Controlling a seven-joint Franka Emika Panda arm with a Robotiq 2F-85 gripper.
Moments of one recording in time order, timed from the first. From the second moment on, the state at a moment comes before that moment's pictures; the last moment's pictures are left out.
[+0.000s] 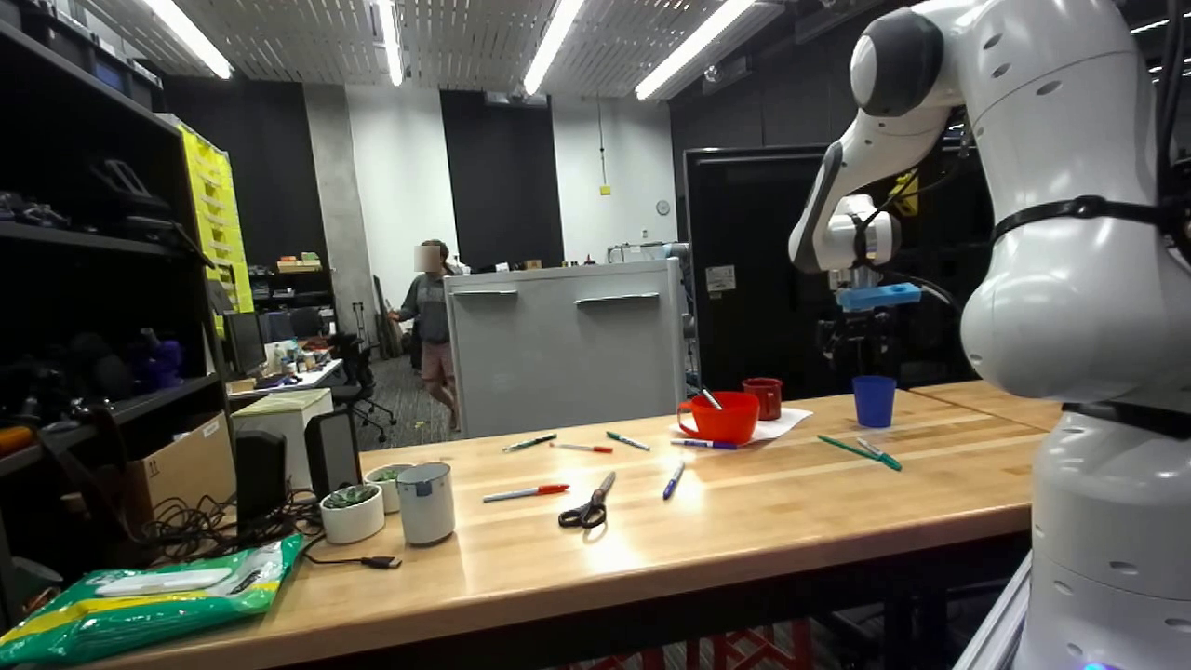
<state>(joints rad) -0.46 0.29 -0.41 -1.97 0.08 2.35 -0.19</state>
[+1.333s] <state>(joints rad) -0.53 0.40 -0.33 -1.94 0.14 2.45 -0.25</state>
